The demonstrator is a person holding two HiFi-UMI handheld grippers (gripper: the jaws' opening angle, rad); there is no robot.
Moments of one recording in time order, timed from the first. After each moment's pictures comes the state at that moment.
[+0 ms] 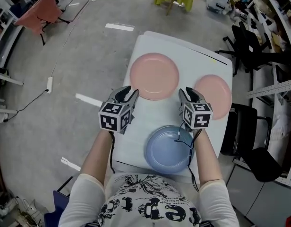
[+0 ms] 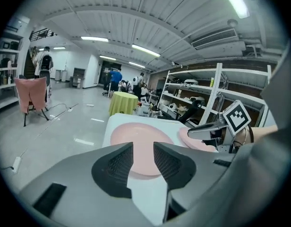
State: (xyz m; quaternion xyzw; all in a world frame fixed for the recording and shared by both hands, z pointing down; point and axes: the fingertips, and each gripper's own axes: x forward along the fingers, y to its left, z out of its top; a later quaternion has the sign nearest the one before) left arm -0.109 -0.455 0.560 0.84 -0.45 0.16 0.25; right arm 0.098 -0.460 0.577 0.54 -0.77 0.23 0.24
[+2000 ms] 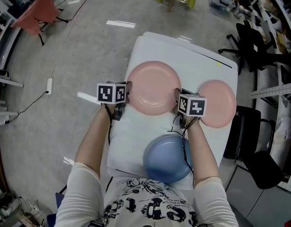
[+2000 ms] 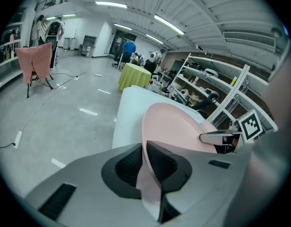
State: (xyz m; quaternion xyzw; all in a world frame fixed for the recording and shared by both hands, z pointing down) left arm -0.126 -0.553 0.667 0.77 -0.43 0.25 0.40; right arm 0.096 -0.520 0.668 0.53 -0.72 0.37 0.26
